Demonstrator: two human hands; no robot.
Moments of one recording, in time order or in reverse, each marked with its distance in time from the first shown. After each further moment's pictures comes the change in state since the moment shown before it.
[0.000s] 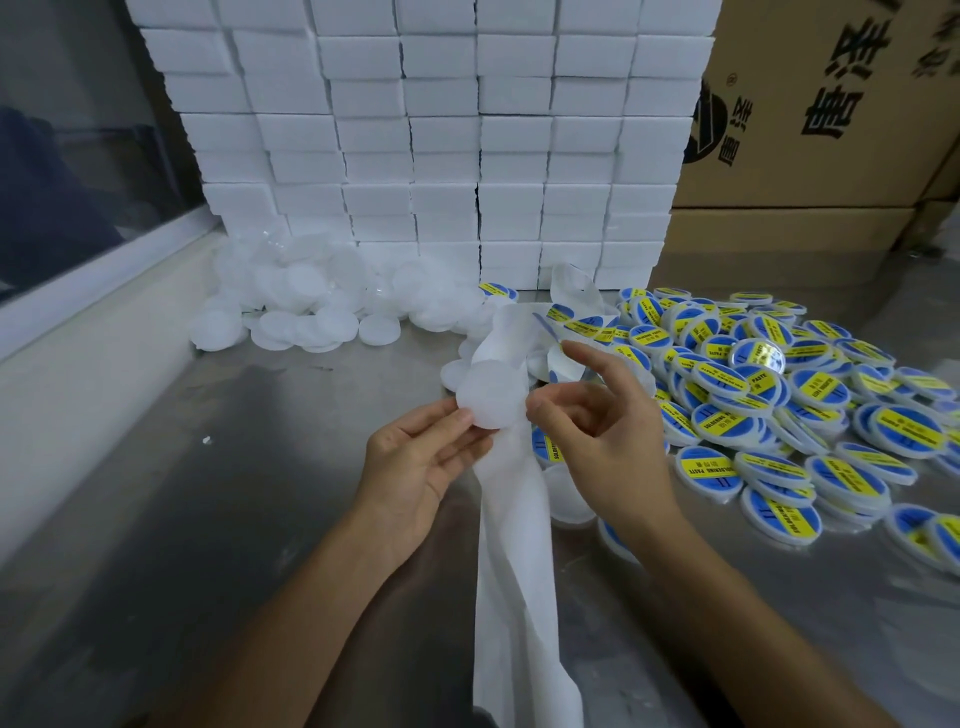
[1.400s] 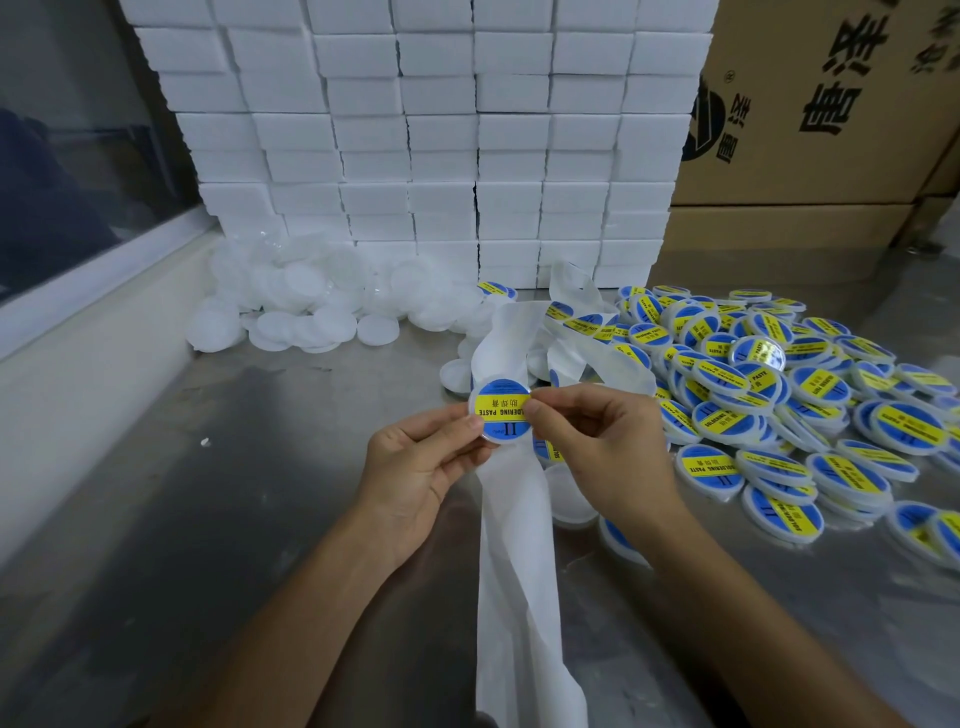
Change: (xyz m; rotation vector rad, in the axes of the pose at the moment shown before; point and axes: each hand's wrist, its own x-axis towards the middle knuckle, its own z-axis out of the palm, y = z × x) left_hand -0.003 0.003 0.002 0.119 -0.010 -0.019; right_hand 0.003 0.002 -0.004 -0.115 -0.089 -0.008
